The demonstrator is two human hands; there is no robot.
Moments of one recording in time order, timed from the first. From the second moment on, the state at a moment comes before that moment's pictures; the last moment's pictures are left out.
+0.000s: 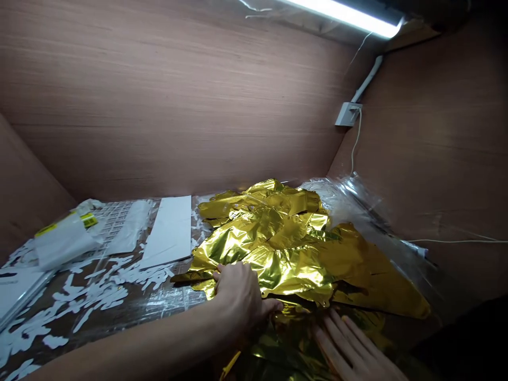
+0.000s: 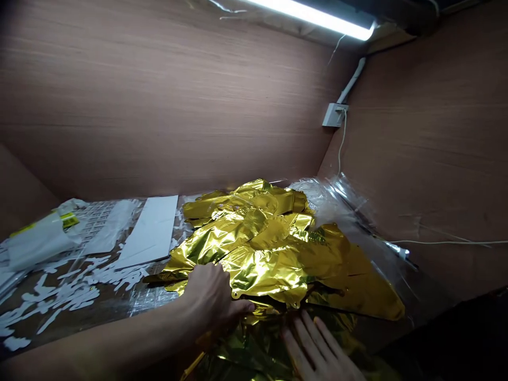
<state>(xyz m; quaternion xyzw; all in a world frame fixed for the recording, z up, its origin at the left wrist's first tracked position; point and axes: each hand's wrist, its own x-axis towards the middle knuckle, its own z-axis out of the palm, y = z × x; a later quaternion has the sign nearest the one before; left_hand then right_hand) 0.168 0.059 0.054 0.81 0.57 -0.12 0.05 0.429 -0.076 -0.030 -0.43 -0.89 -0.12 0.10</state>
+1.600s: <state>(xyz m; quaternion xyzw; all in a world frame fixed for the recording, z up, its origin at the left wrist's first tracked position) 0.074 0.037 0.046 0.84 0.55 0.03 0.06 0.337 0.236 0.067 -0.35 -0.93 -0.05 0.12</state>
